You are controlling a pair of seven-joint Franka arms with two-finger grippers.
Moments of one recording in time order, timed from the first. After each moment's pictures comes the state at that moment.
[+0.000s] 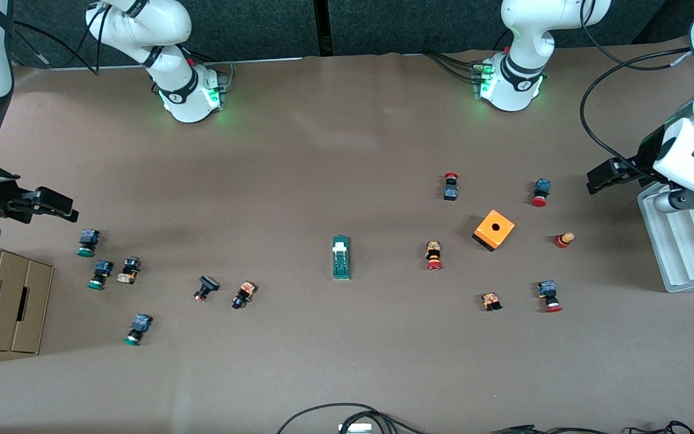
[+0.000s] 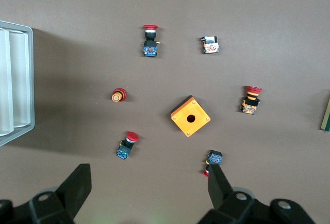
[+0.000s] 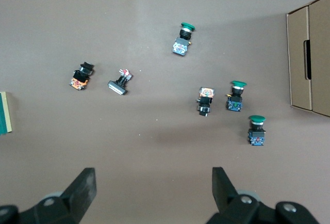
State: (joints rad) left arm 0.02 0.02 -0.10 -1.61 -0.01 1.57 -0.22; right arm -0.03 0.04 -0.03 -1.63 0.05 1.67 -0.02
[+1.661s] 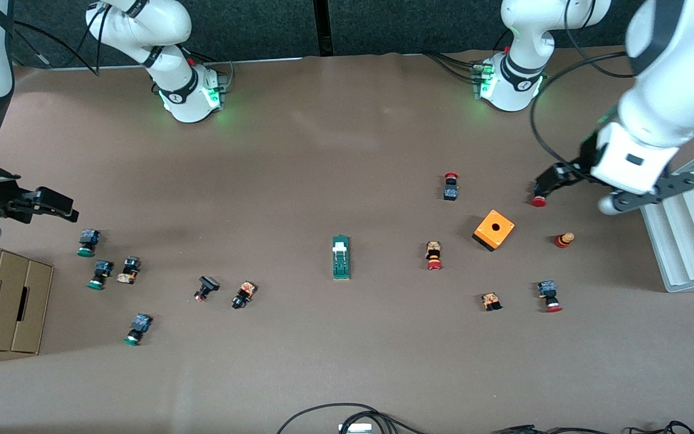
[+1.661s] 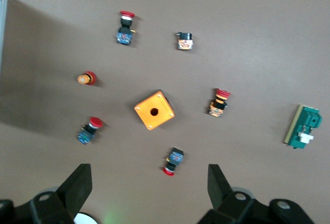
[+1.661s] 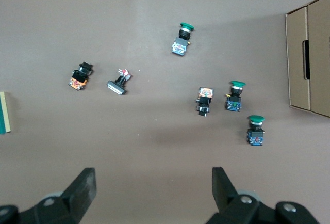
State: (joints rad) left arm 0.01 0.05 -0.28 -1.58 -0.01 1.57 -0.58; right arm -0.04 0.04 -0.03 -1.63 0.04 1.67 -0.02
